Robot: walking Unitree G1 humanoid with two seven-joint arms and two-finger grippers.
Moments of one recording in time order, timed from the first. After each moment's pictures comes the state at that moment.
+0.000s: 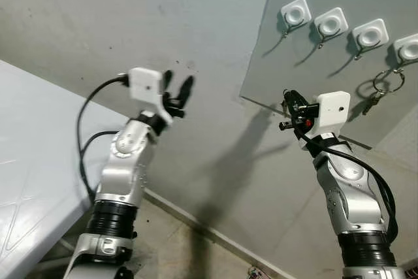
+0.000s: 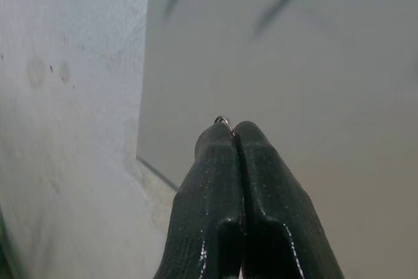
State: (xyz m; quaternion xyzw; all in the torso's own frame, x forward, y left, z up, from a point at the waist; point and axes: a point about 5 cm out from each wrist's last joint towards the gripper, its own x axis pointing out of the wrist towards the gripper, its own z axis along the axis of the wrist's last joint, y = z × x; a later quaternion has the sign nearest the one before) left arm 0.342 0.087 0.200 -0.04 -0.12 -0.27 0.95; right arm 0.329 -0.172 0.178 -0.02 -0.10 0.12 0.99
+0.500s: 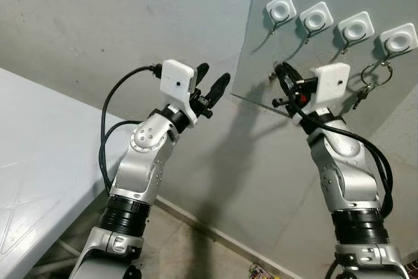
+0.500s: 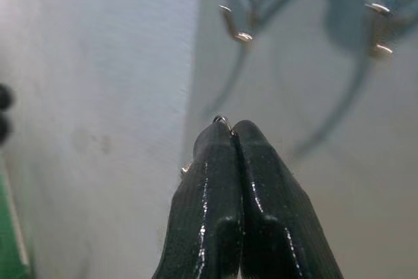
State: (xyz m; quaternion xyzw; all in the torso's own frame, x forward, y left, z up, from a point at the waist) left arm 0.338 0.072 0.226 -0.02 -0.16 -0.32 0.94; right arm 0.342 -0.145 0.222 0.00 -0.17 0.20 0.97
